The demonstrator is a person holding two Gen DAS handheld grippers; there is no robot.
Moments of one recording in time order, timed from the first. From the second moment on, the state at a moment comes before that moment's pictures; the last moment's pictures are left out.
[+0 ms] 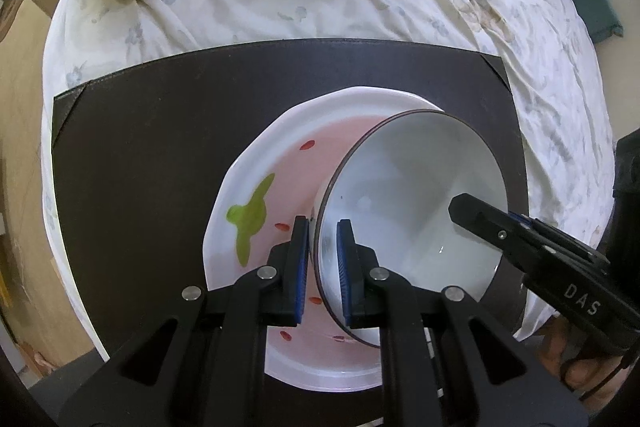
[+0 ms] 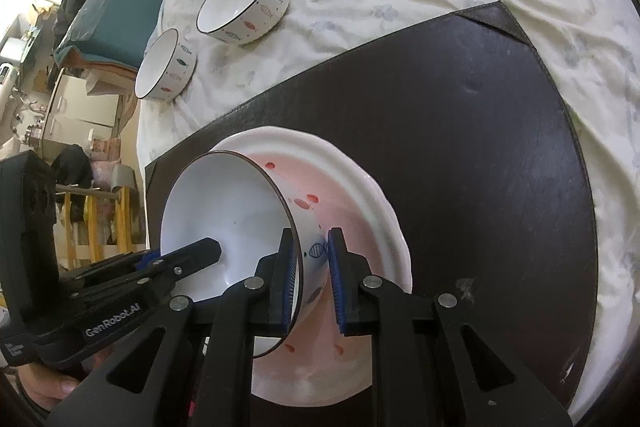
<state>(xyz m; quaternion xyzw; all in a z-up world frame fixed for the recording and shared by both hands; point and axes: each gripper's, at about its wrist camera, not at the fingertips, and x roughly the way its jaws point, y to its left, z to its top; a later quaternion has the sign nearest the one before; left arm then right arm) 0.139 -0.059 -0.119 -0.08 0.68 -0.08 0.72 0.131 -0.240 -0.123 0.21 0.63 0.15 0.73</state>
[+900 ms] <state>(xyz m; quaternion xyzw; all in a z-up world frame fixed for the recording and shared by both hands) 0.130 -0.048 -0.079 -0.06 0.61 -0.06 0.79 0.129 -0.245 -0.116 0.22 0.61 0.15 0.74</state>
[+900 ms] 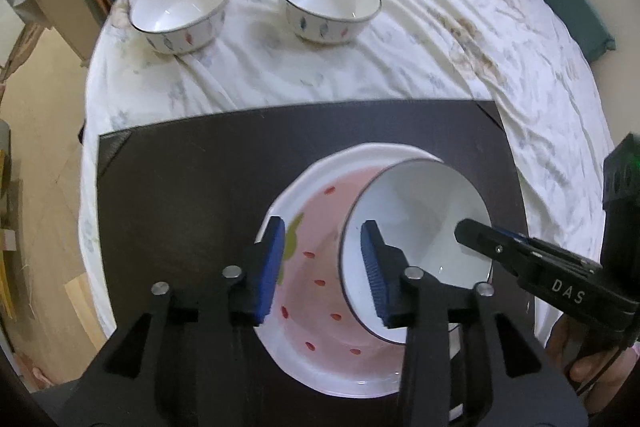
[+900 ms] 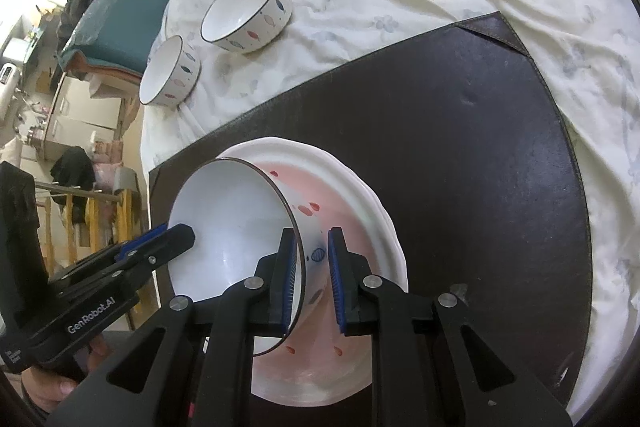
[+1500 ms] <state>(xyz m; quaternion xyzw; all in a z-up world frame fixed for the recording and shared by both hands) 0.106 -0.038 -0.055 0.00 0.57 -0.03 0.82 0.101 -0.264 -0.089 0.23 0.57 0.12 0.78</state>
